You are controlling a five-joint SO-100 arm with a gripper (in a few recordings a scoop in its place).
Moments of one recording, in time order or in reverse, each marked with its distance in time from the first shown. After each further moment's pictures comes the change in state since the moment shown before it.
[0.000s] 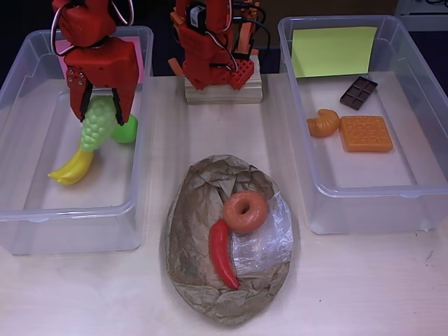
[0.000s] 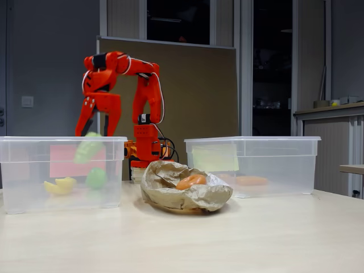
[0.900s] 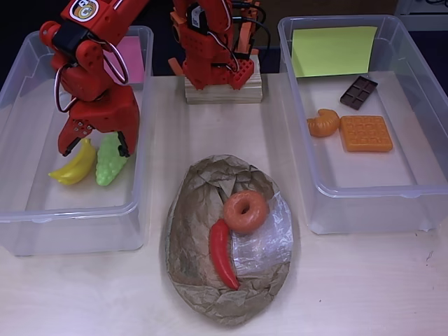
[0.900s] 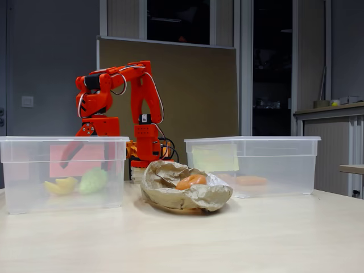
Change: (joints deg) arm -3.0 -18.7 -6.2 -6.0 -5.5
